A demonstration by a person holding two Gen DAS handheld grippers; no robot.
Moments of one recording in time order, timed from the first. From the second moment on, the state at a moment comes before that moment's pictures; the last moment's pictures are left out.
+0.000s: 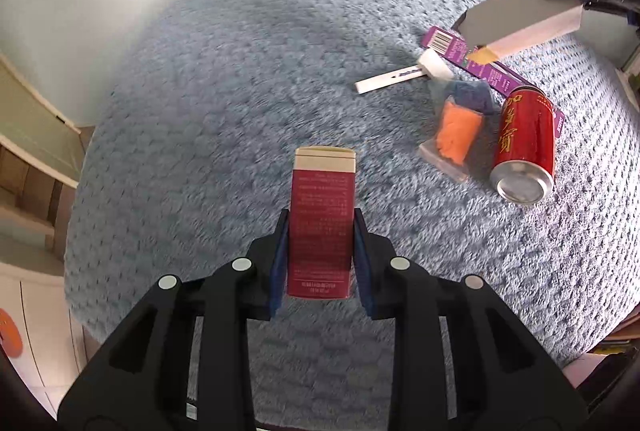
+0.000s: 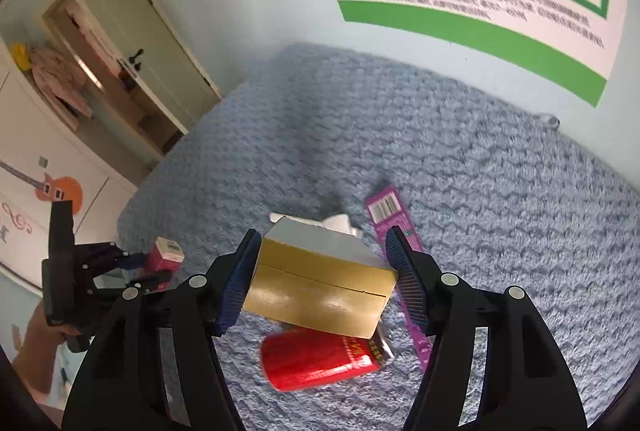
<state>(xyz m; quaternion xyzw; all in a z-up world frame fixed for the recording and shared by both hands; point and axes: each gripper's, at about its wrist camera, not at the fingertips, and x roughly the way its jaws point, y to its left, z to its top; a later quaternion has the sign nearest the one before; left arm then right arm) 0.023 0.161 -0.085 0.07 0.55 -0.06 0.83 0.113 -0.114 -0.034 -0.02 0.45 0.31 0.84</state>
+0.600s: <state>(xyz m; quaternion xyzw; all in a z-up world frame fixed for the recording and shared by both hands) -0.078 0.282 -0.082 -0.01 0.54 0.08 0.83 0.028 0.090 -0.022 -0.09 0.44 0.51 0.74</state>
